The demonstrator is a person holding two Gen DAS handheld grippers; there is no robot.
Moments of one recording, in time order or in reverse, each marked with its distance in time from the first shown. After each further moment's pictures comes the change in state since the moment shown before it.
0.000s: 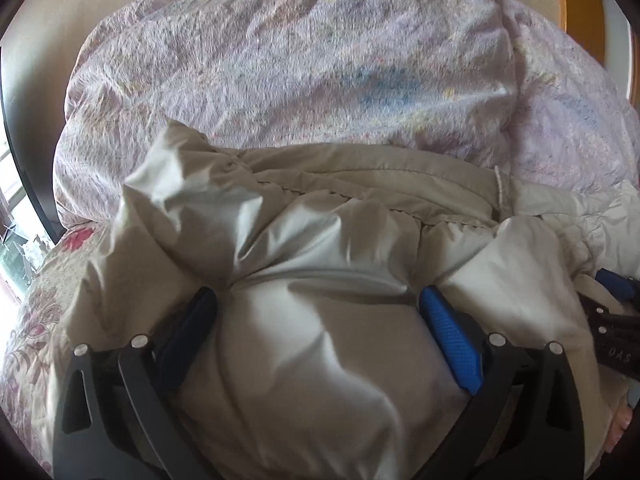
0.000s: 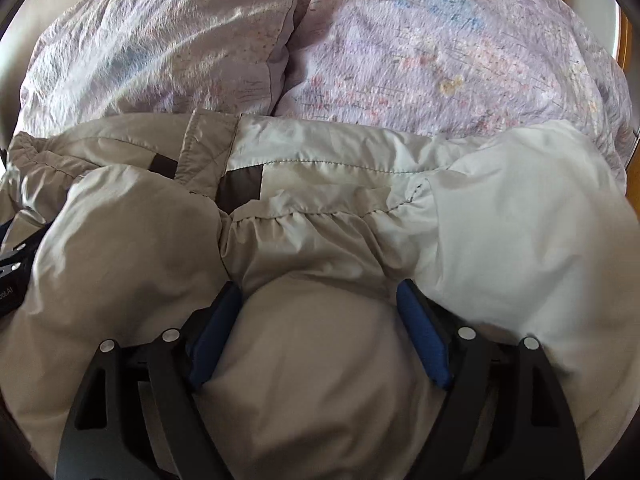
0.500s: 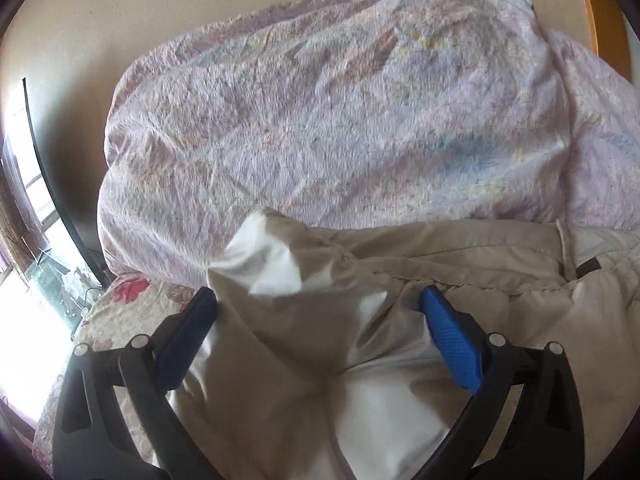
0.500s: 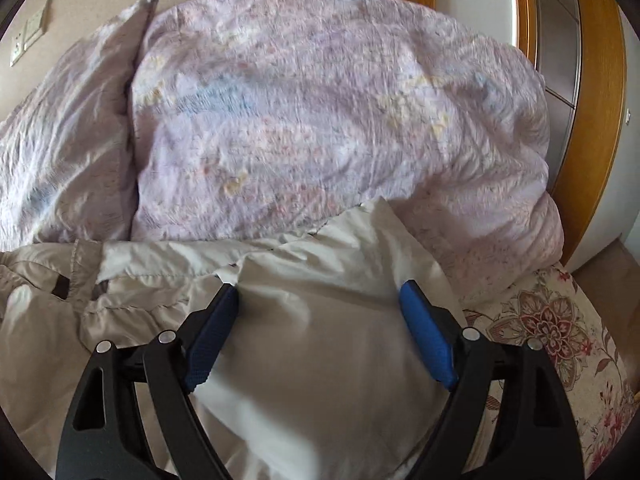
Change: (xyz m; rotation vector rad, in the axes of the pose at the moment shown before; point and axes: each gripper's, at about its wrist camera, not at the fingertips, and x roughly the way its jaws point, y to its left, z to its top) left arm 0.008 0.041 0.037 0.024 -0.053 0.166; right arm 0.000 -0.109 0.017 0.168 -0.107 -0.213
